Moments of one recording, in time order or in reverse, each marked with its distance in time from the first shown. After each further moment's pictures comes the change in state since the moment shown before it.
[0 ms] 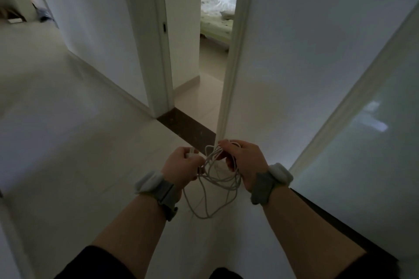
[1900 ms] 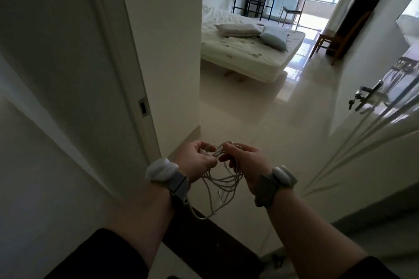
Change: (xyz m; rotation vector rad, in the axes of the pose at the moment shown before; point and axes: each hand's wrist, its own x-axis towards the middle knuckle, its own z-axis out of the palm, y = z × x) left_hand 0.915 0.389 -0.023 0.155 -0.228 0.140; right_hand 0.940 -0.178 0.159 0.072 0.049 0.153
